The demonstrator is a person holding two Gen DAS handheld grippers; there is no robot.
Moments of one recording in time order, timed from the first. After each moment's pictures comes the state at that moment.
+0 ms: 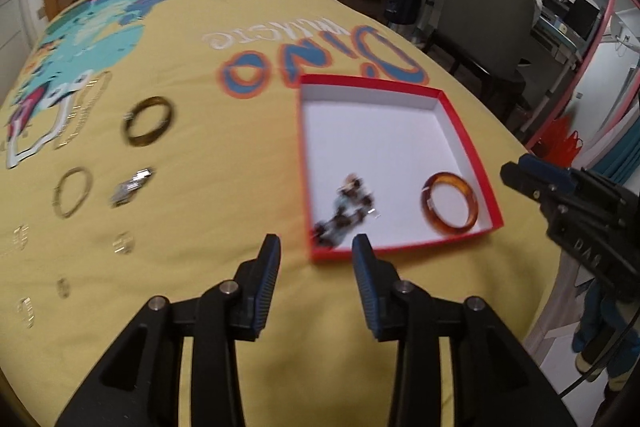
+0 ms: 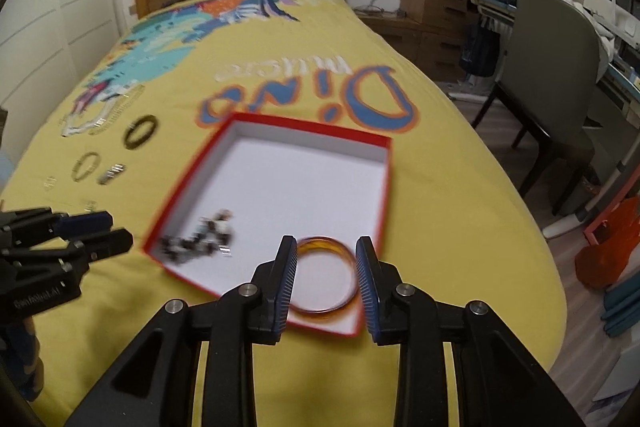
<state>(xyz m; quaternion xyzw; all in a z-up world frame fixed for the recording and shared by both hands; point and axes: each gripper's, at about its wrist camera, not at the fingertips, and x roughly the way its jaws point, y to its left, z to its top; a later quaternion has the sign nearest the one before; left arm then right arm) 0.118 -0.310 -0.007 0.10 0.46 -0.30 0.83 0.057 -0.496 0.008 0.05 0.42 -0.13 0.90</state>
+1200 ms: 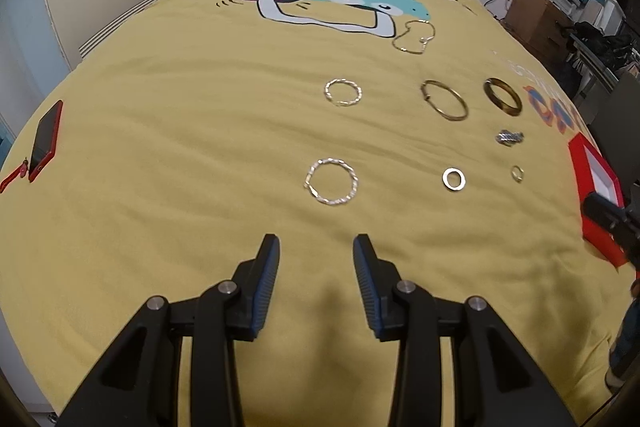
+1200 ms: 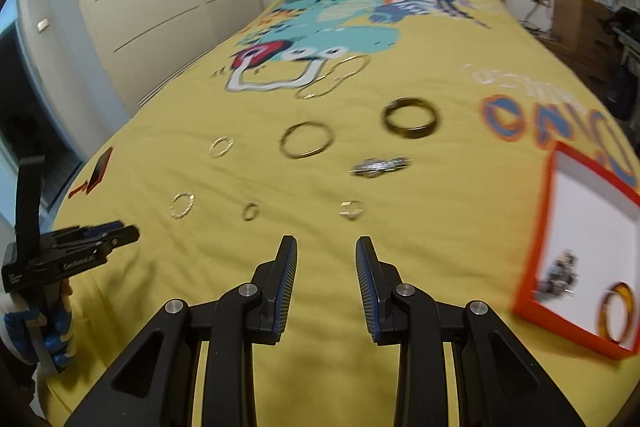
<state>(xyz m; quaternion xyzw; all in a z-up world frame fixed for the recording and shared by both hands) 0.154 0.049 -0.062 -0.03 0.48 -0.06 0.87 0.136 -0.233 -0.014 0.04 0.43 0.11 0.90</state>
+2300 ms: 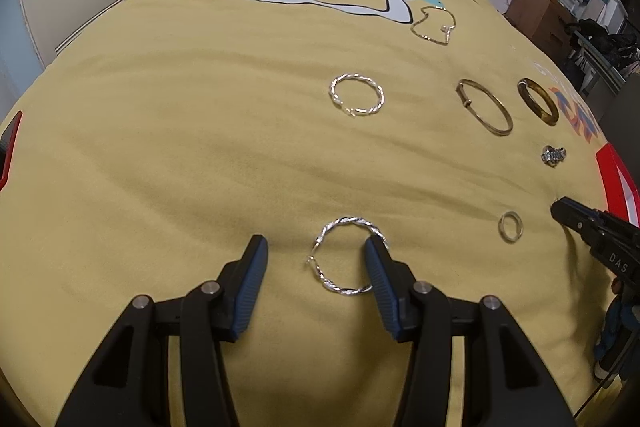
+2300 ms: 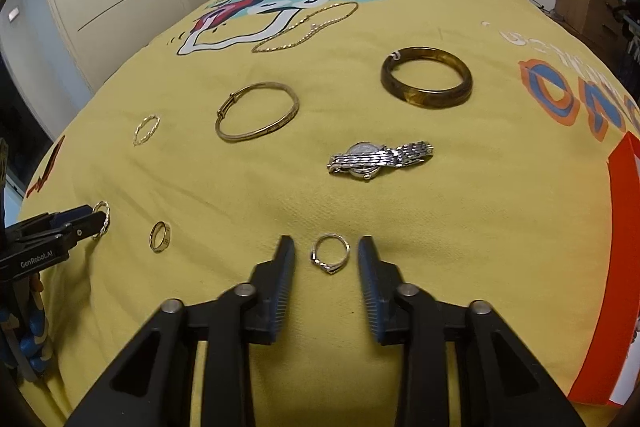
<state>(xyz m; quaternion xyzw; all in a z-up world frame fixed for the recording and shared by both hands) 0.224 0.041 -0.114 -0.03 0.49 -0.07 0.87 0.224 -0.229 -0.096 0.03 0.47 0.08 0.88</state>
